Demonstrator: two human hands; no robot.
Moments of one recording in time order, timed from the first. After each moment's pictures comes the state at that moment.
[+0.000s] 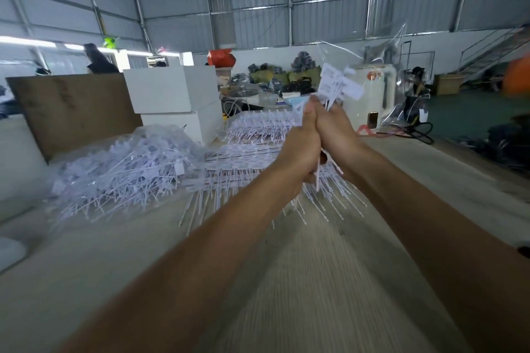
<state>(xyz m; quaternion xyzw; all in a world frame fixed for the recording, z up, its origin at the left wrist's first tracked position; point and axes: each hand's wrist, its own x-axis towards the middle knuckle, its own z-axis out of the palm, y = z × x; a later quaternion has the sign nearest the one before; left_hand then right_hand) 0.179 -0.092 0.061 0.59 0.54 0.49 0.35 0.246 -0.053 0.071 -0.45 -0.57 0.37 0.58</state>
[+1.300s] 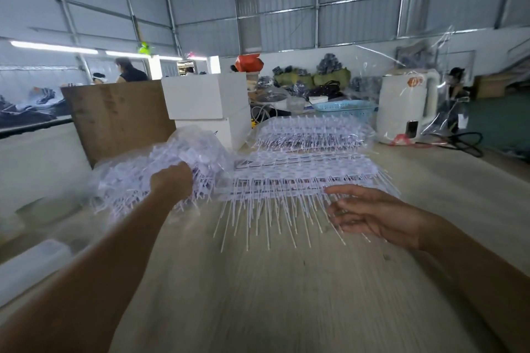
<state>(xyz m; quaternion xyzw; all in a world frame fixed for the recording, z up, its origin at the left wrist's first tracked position) -0.136 -0.025 0.006 0.52 0.85 0.07 -0.11 0.289 -0.030 -0.029 -0.32 -0.61 0.65 0.32</state>
